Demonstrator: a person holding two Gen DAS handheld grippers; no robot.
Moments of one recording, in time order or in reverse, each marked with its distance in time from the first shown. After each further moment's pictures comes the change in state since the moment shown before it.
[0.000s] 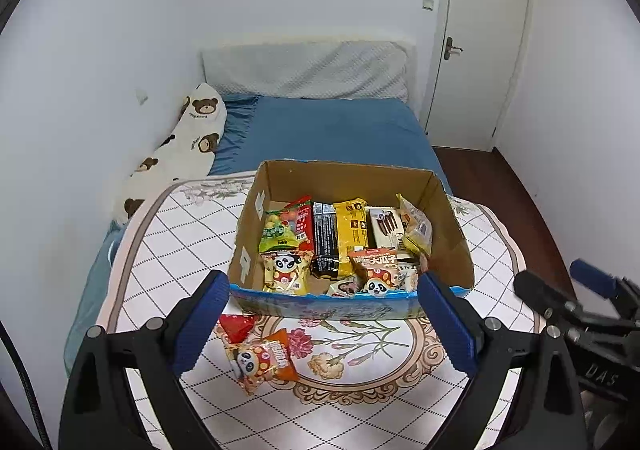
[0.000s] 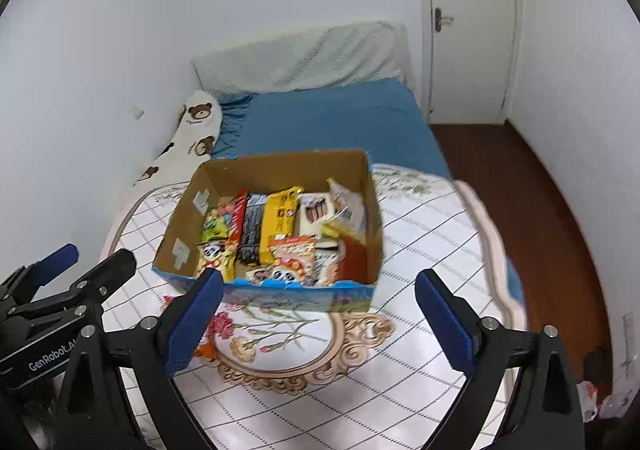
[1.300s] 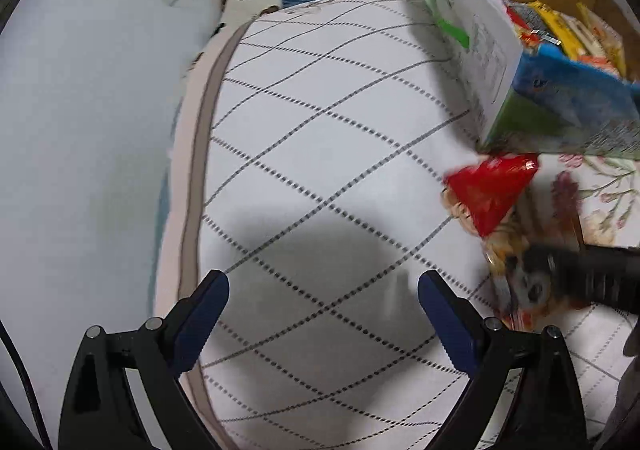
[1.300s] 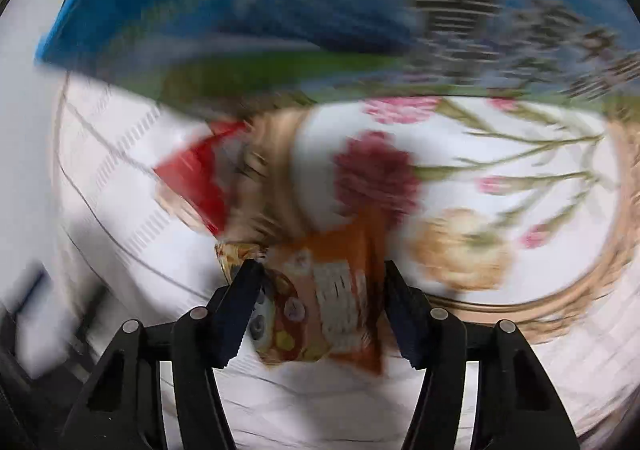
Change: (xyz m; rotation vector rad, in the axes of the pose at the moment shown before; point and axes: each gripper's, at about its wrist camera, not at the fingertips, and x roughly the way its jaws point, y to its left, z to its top) left arm 0.175 0.193 -0.117 0.166 0.459 0.283; right arm 0.285 0.177 -0.144 0.091 0.689 0.057
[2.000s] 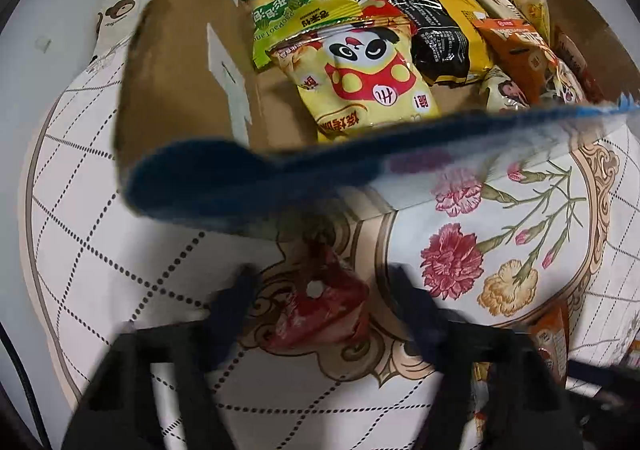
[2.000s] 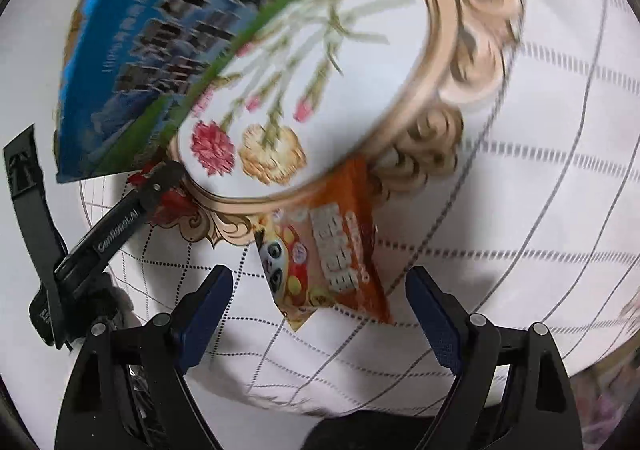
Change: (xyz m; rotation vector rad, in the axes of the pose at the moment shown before) left arm 0.030 -0.121 0.072 0.234 0.063 -0.293; right arm -0.023 -0.109 -0.087 0.534 0.045 0.289
